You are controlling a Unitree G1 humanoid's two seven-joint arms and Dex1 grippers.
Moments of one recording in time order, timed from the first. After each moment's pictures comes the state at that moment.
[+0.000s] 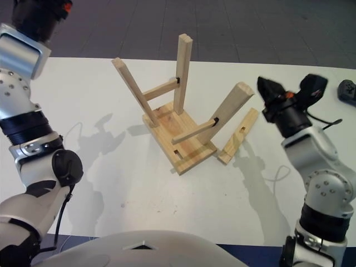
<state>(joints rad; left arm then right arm) -0.93 0.30 0.46 0.08 -0.95 0.71 -0.30 0.02 -0.59 -0.36 -0.57 1.20 0.74 -0.08</state>
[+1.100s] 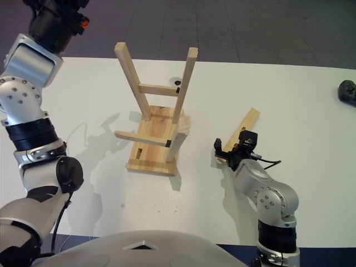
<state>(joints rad) -0.84 0.29 0.36 0.01 -0.92 0.71 -0.29 0.07 -0.30 -0.19 -0.45 0.84 0.97 -0.57</state>
